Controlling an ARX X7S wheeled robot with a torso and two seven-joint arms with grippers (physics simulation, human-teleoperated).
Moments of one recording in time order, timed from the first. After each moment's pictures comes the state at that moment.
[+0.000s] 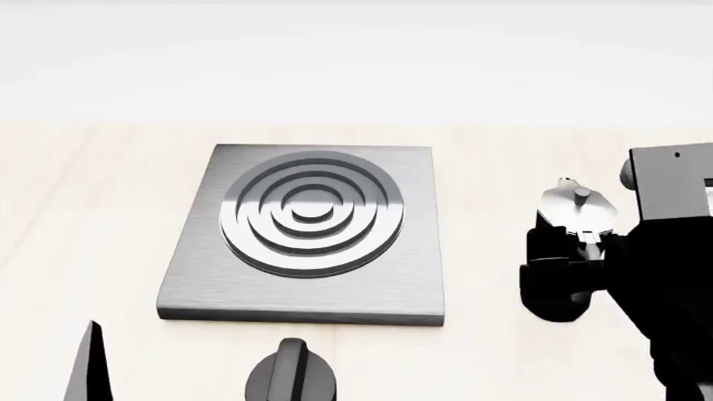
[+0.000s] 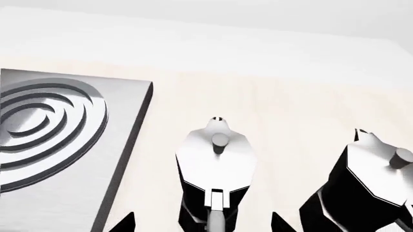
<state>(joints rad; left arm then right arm) 0.16 -0.33 0.20 0.76 -0.28 -0.15 -0.33 0.87 0.53 -0.14 0.11 0.48 1.10 -0.04</state>
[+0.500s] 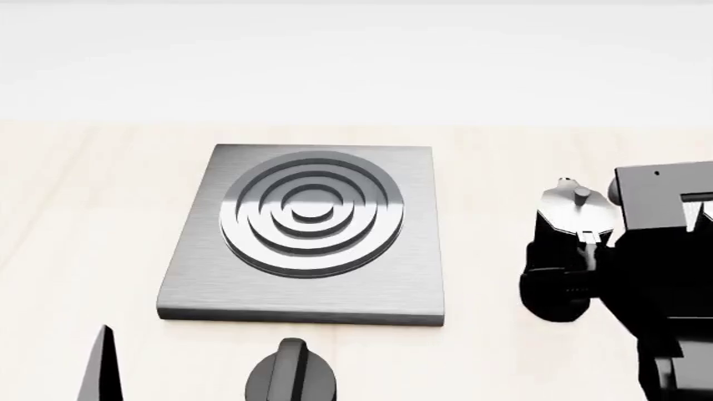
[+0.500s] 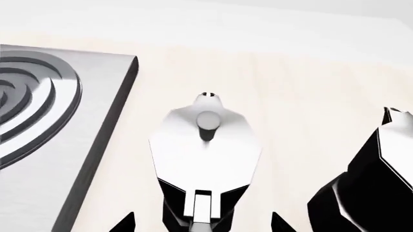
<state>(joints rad) 0.16 -0.34 0.22 0.74 -0.27 -0.14 -0.33 0.96 0.47 -0.26 0.53 0.38 0.84 -0.15</state>
